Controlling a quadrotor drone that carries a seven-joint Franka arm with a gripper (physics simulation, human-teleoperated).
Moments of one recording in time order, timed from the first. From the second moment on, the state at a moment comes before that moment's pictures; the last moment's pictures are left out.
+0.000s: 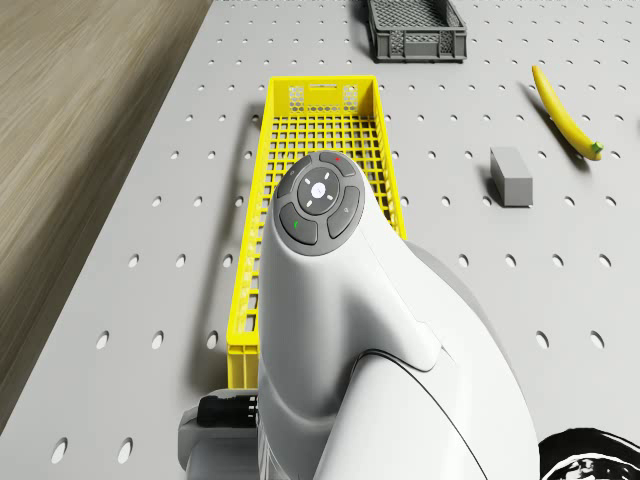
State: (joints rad) arm -1.25 -1.51 1.38 -2.80 -1.77 1.58 1.70
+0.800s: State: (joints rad) arm -1.25 -1.53 1.38 -2.80 -1.76 1.60 1.70
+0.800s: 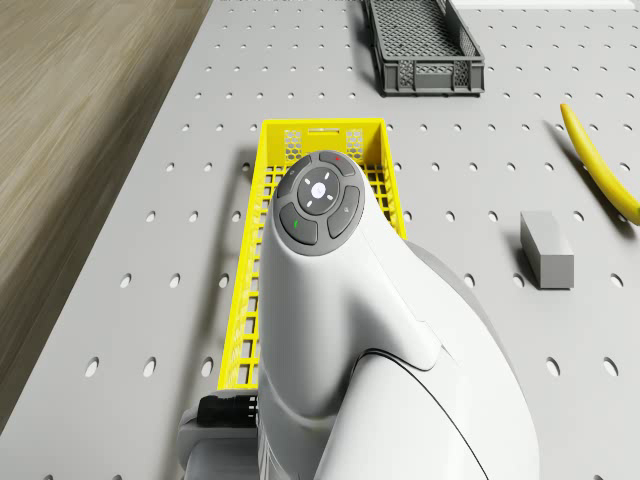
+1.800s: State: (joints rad) arm -1.25 -1.55 1.38 -2.80 -1.76 1.62 1.70
